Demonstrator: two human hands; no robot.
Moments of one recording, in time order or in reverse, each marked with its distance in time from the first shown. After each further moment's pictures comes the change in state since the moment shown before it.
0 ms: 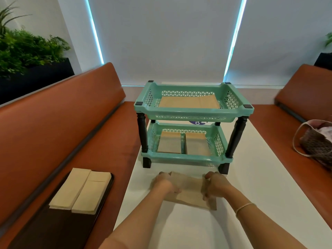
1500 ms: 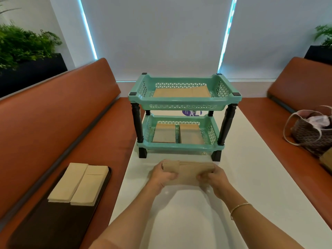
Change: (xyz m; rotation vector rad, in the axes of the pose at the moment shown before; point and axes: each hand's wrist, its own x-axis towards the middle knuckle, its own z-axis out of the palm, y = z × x) left_hand -0.005 -0.026 0.023 -0.845 -0.062 0.330; right_hand -0.018 0.023 0.036 1.280 0.189 -0.046
